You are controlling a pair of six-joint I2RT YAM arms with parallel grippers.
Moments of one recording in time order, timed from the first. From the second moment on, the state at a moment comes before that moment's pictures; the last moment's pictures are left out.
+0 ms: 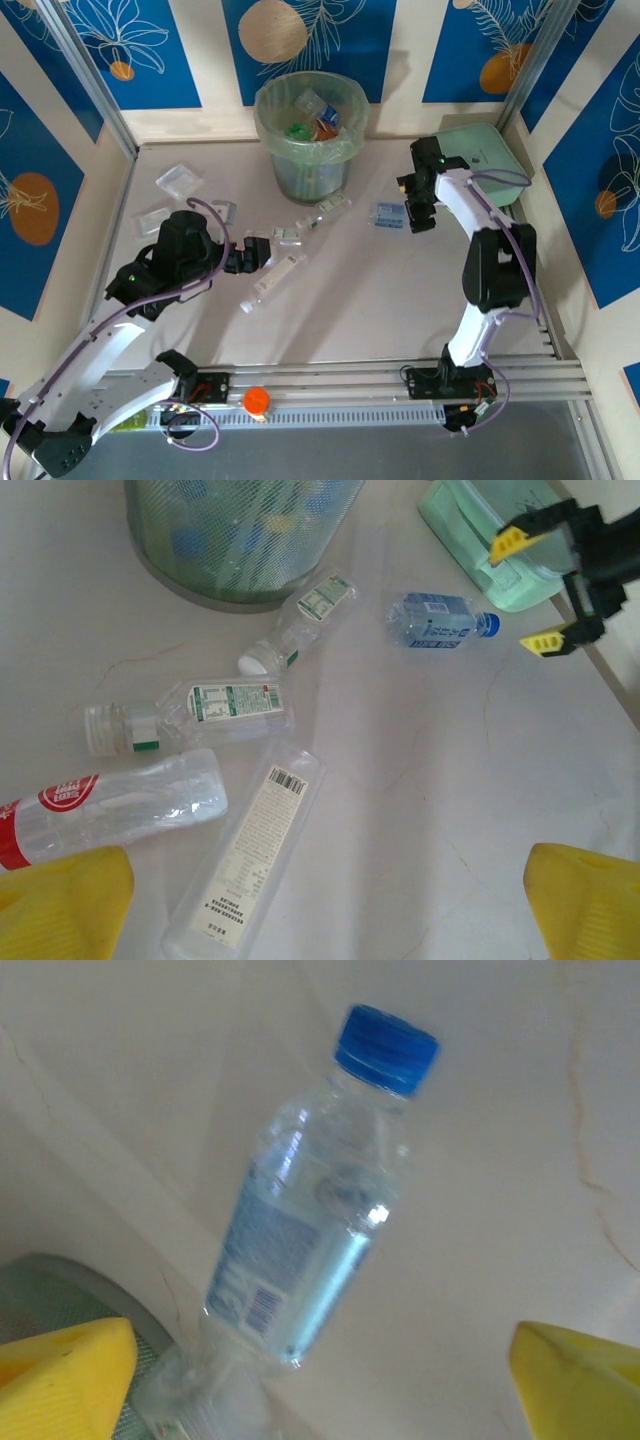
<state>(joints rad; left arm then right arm) -0.57 0.86 0.99 -0.70 0.08 -0.40 0.14 1.85 1.55 -0.92 0.00 1.50</state>
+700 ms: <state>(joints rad) -0.57 0.86 0.99 -0.70 0.07 -0.38 0.12 2.15 1.76 -1.04 -0.07 1.58</state>
